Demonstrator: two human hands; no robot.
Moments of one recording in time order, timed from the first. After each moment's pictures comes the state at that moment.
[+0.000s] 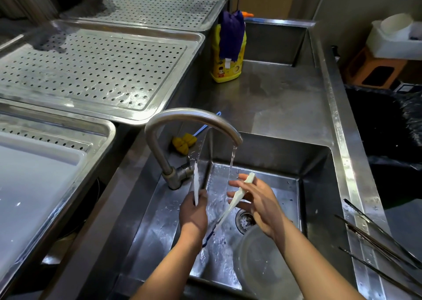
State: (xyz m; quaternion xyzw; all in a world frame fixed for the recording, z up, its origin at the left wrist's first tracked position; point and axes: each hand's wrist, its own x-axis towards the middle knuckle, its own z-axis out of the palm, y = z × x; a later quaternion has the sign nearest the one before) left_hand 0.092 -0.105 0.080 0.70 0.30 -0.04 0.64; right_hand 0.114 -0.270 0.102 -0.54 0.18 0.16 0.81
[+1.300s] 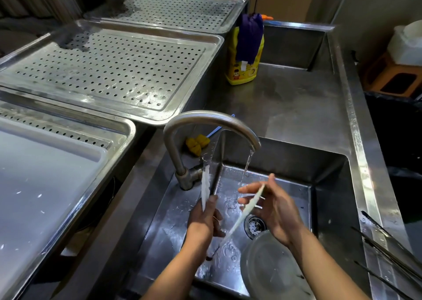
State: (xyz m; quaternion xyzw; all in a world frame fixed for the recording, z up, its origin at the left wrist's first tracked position) left_hand 0.076 -0.093 0.092 0.63 0.28 -0.10 0.72; right_hand 0.109 -0.279 0.118 -0.49 0.13 0.20 0.84
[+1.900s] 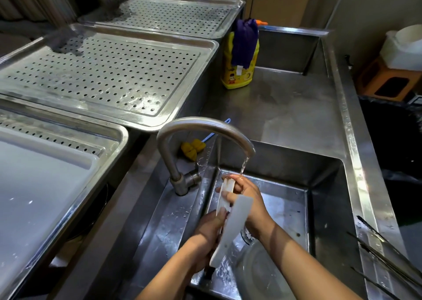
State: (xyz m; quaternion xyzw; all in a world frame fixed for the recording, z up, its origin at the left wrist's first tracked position) left_hand 0.084 -0.107 0.079 0.63 0.20 -0.25 0.71; right_hand 0.136 -0.223 0.113 -0.66 0.11 0.12 0.73
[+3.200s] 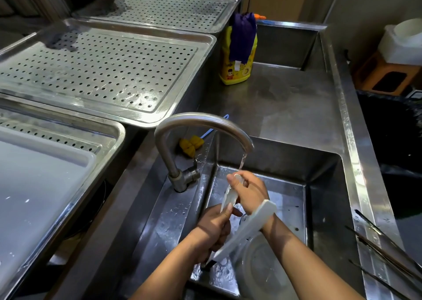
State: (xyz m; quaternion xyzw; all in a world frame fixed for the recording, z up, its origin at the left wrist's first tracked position) left_hand 0.083 -0.105 0.090 0.62 0.12 -0.28 0.72; right_hand 0.143 -0.237 0.105 -0.70 0.10 0.08 0.70
